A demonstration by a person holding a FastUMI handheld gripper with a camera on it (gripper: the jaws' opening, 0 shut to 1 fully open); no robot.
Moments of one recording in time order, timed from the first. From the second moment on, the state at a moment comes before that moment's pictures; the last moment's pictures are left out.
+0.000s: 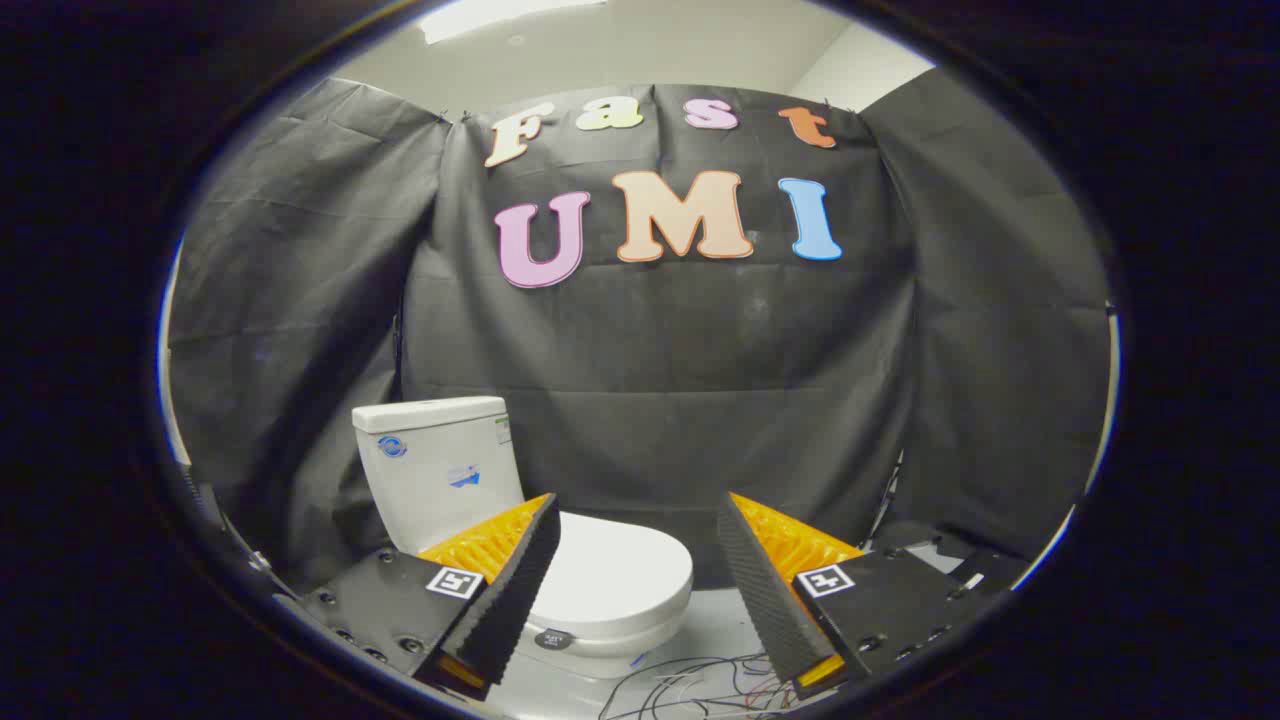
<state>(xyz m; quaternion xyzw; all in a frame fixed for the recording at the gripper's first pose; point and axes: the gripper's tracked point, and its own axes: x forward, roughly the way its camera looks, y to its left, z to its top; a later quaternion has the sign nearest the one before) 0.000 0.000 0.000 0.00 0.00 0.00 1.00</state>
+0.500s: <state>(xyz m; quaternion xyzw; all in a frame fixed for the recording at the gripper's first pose) 0.004 0.000 0.002 0.00 0.00 0.00 1.00</state>
